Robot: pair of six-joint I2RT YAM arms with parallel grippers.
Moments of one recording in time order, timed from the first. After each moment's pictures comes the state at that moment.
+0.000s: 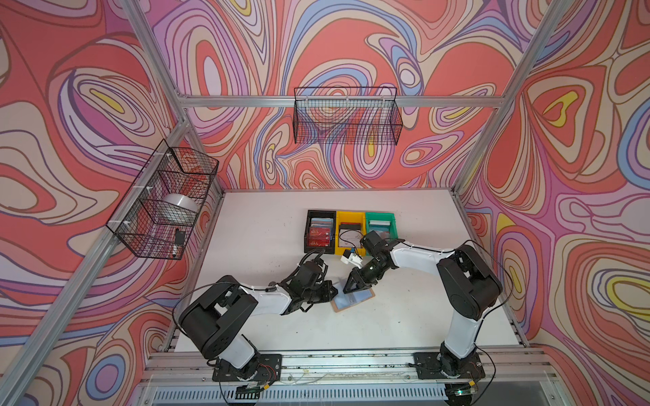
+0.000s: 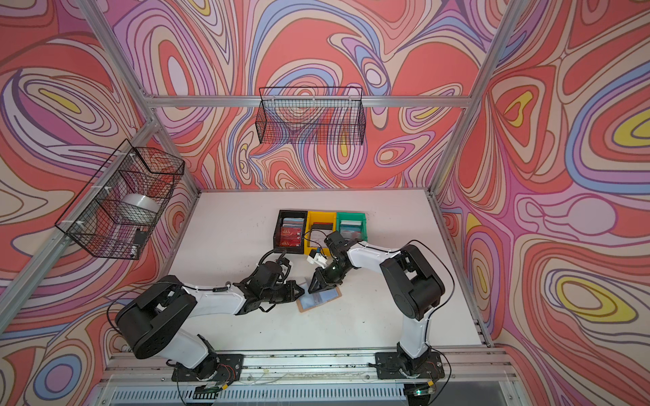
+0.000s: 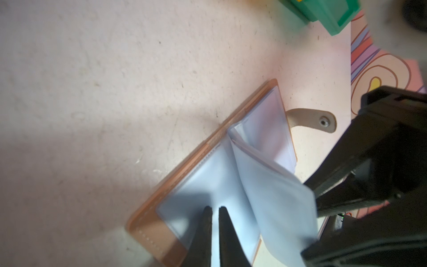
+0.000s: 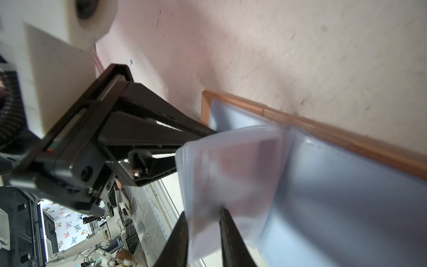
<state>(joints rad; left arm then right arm) -0.71 1.56 0.49 0.28 0.31 -0.83 0.57 1.85 1.10 -0.62 -0.83 0.13</state>
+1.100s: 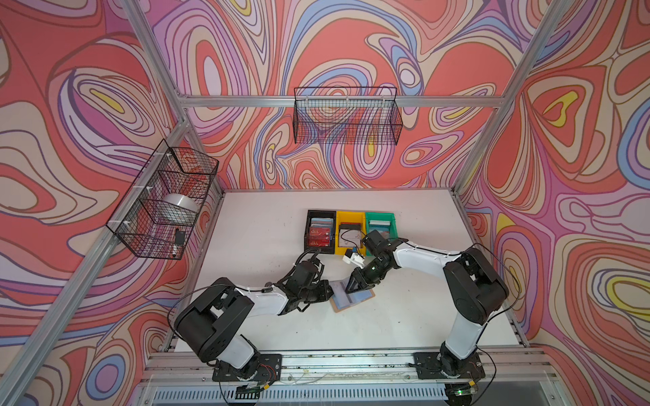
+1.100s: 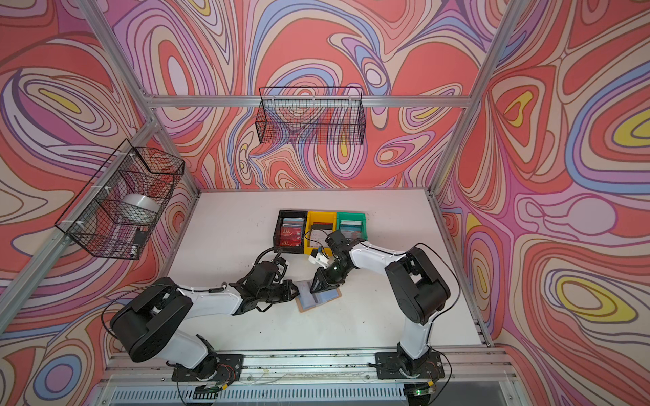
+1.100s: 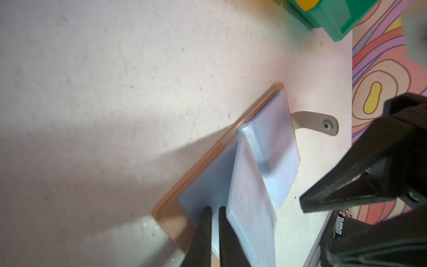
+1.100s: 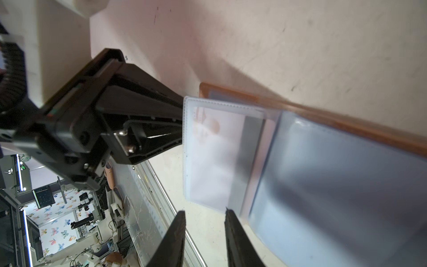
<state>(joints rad) -0.67 1.51 0.47 0.25 0.33 -0.82 0.57 1.80 1.09 -0.66 -0.77 0.12</state>
